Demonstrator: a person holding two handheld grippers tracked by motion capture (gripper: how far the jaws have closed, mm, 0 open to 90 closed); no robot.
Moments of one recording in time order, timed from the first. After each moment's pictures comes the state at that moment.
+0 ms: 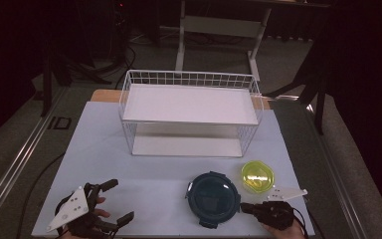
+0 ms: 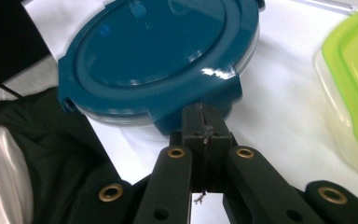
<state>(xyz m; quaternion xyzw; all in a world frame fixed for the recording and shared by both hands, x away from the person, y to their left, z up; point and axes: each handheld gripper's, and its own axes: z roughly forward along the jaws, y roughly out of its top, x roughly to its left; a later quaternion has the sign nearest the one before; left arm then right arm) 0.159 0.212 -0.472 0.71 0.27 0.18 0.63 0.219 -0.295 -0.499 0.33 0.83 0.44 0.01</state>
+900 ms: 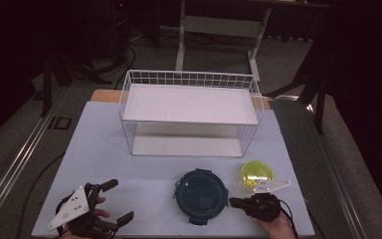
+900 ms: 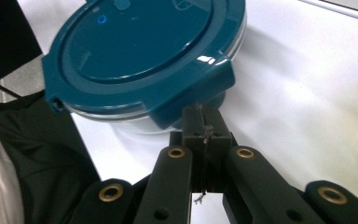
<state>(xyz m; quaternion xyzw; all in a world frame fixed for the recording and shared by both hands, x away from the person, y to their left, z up) 0.161 0.213 -0.474 0.71 0.27 0.18 0.62 0.235 -0.265 -0.500 0.32 0.84 0.43 0.00</state>
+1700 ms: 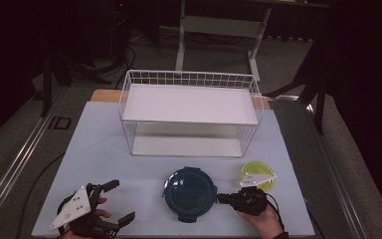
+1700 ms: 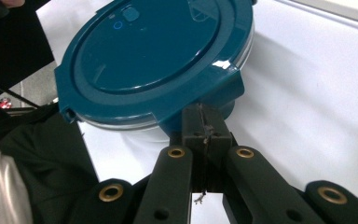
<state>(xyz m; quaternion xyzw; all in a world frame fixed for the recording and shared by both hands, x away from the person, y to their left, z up) 0.161 0.212 -0.476 0.71 0.27 0.17 0.62 0.252 -0.229 -0.498 0.31 0.84 0.44 -0.02</state>
